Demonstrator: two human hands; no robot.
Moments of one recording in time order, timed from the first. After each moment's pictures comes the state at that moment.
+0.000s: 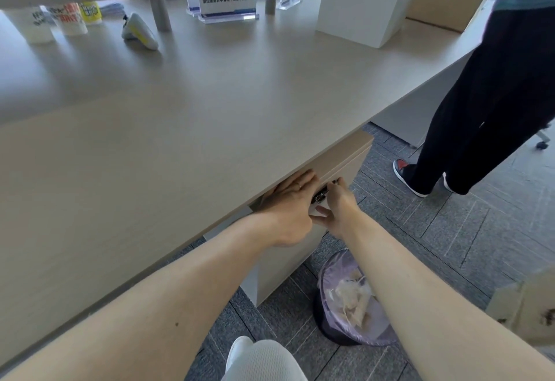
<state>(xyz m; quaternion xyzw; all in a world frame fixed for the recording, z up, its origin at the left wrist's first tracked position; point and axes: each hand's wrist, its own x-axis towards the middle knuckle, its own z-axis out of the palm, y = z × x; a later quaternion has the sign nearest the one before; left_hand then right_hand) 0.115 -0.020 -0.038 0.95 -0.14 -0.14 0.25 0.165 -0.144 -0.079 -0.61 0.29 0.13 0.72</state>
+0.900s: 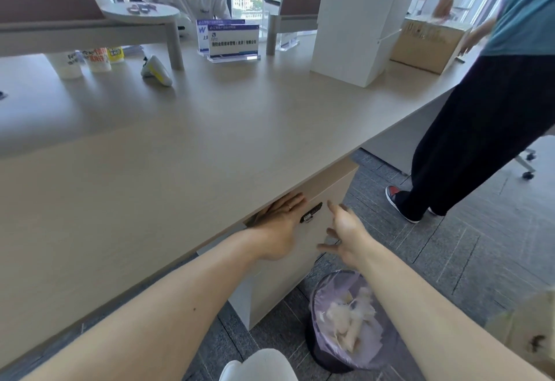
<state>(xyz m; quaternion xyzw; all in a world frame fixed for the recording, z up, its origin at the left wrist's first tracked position) 0.112 -0.015 -0.036 0.95 -0.17 -0.12 0.22 0.122 -0.174 -0.030 -0.69 0.25 0.14 0.67</state>
